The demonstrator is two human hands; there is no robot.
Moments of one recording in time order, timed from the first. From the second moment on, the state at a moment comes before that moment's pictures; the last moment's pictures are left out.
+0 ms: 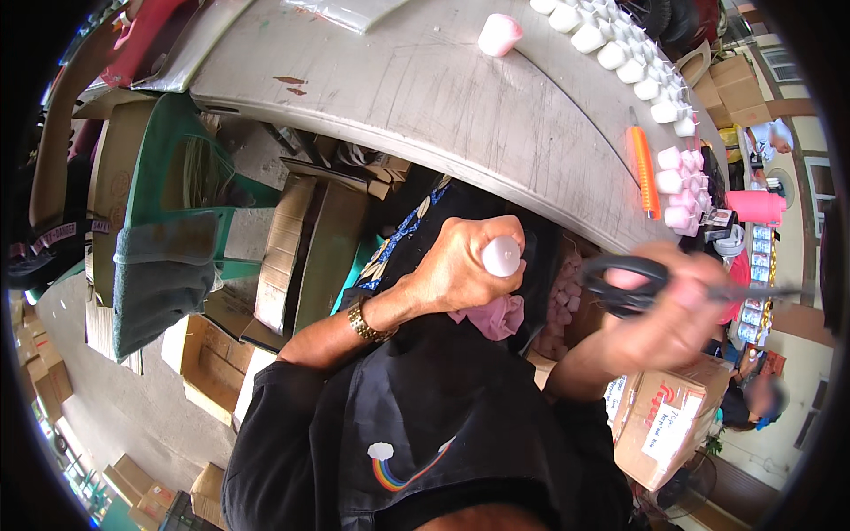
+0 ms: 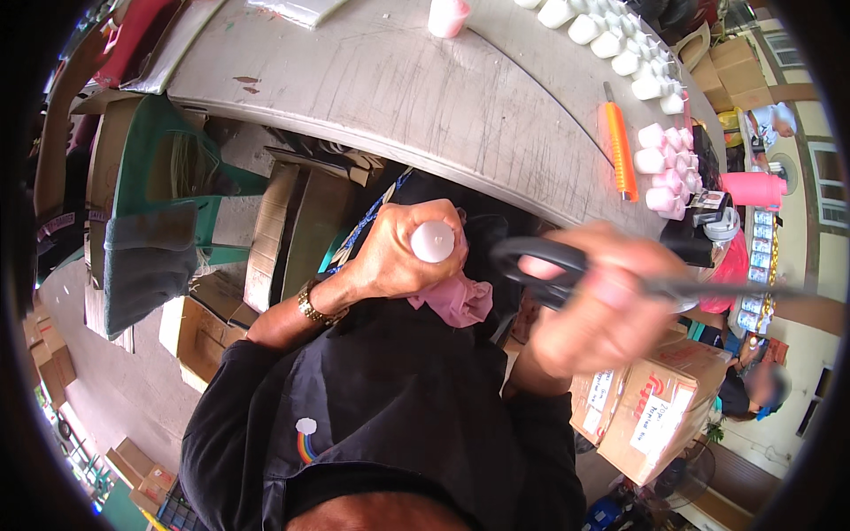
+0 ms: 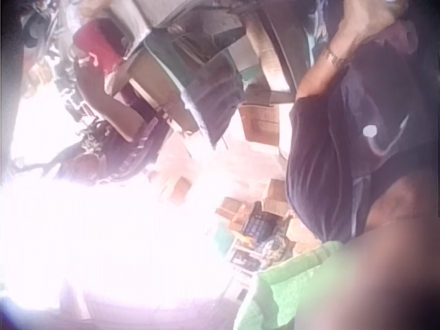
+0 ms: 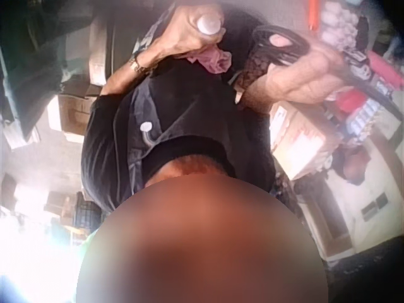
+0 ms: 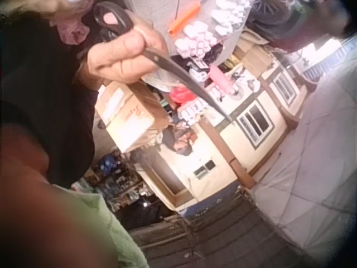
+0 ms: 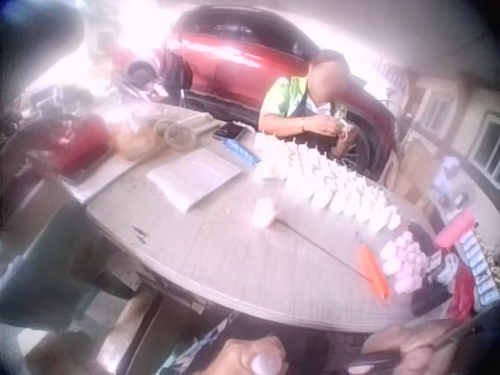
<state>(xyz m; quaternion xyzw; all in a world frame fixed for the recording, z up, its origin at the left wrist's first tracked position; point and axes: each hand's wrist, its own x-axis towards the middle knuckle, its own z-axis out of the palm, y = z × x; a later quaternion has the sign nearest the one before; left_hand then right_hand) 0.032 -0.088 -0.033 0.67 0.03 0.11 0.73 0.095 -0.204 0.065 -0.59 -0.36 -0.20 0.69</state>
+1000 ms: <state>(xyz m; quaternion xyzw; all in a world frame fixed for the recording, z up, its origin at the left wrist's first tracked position) 0.006 -0.062 -0.047 0.52 0.14 -0.07 0.84 0.048 -0.293 -0.010 -0.52 -0.11 0.54 0.66</state>
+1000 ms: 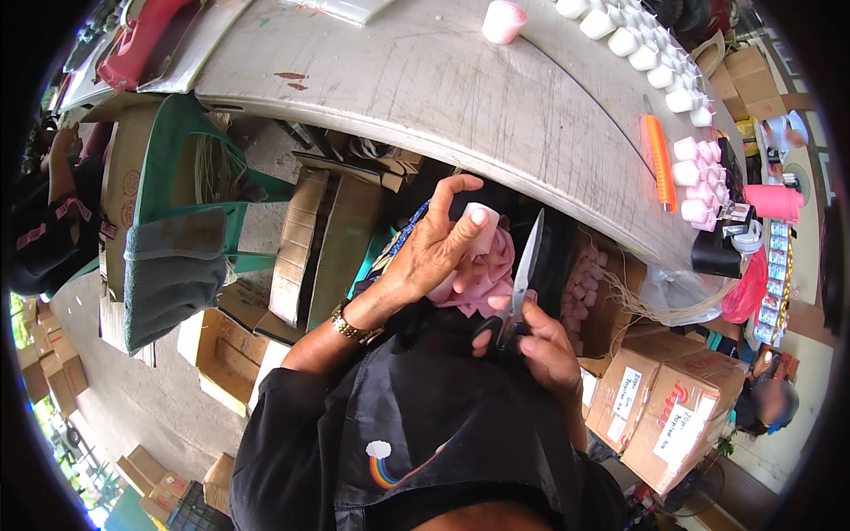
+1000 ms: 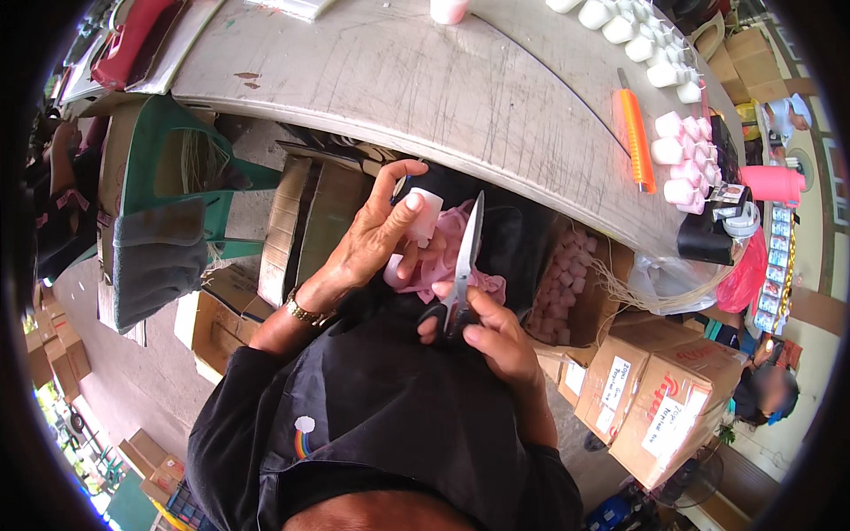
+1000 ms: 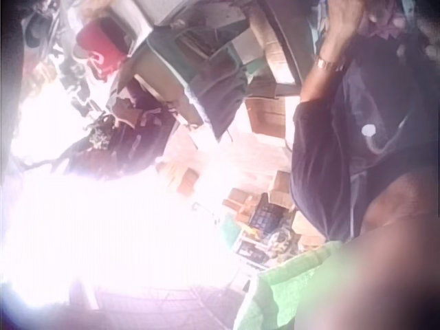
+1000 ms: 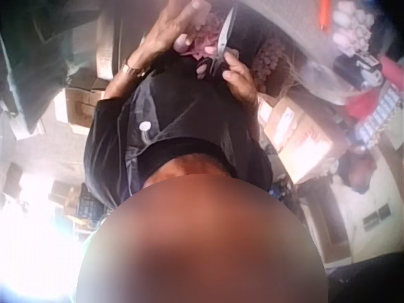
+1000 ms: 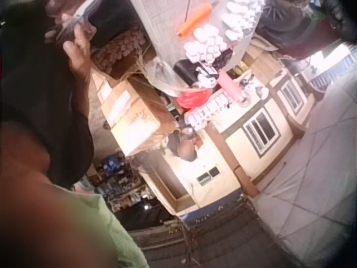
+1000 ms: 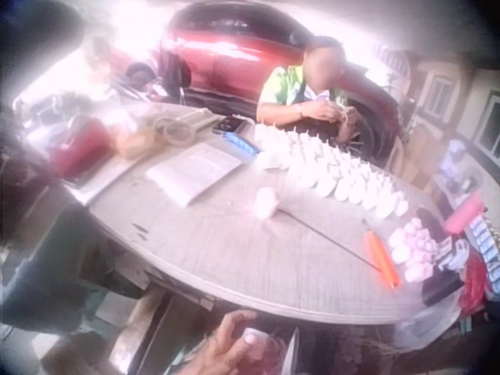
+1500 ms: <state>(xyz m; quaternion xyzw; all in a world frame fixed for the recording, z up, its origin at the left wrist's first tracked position) 0.084 -0.064 0.120 0.68 -0.26 0.31 0.61 0.079 -0.313 -0.008 -0.43 -0.22 0.38 0.79</state>
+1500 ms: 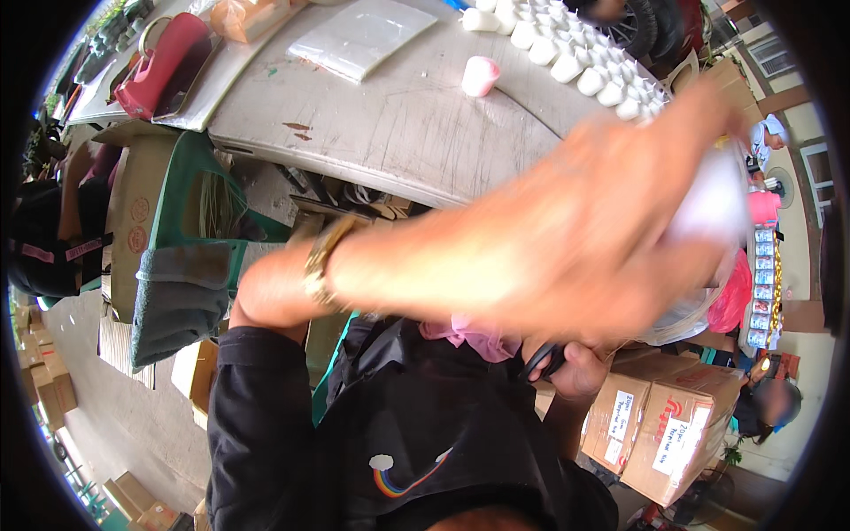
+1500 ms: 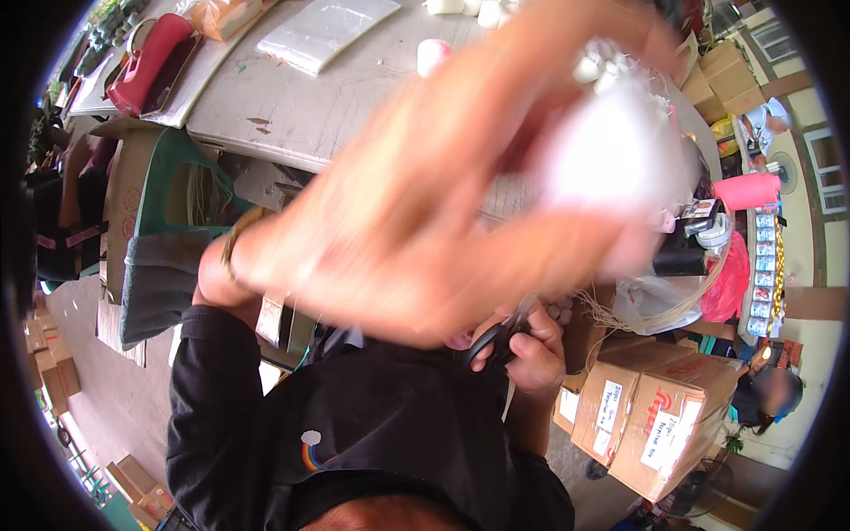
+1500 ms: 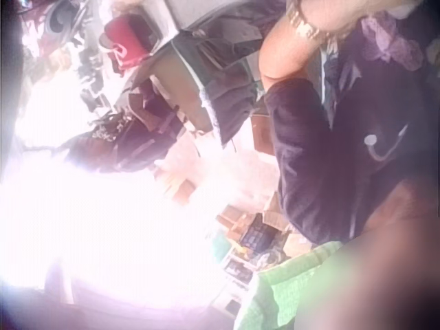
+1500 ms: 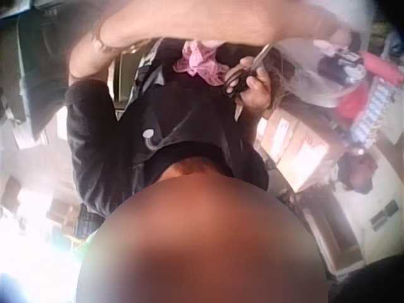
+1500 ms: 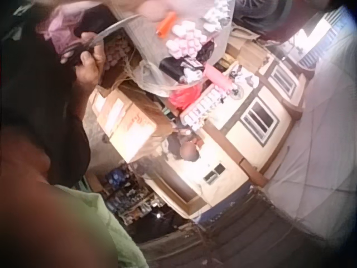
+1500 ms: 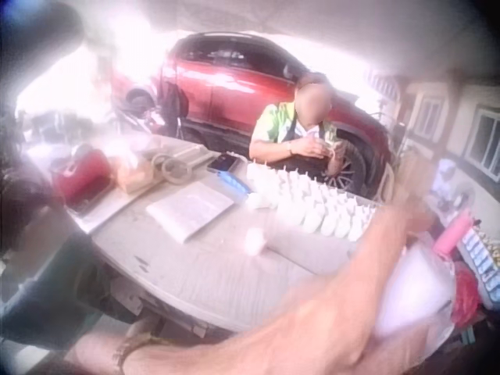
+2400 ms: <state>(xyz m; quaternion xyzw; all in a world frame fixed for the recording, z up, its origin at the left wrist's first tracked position) 0.022 -0.025 -0.023 0.87 0.12 0.39 0.29 0.086 -0.254 -0.024 -0.50 -0.19 0.53 0.66</state>
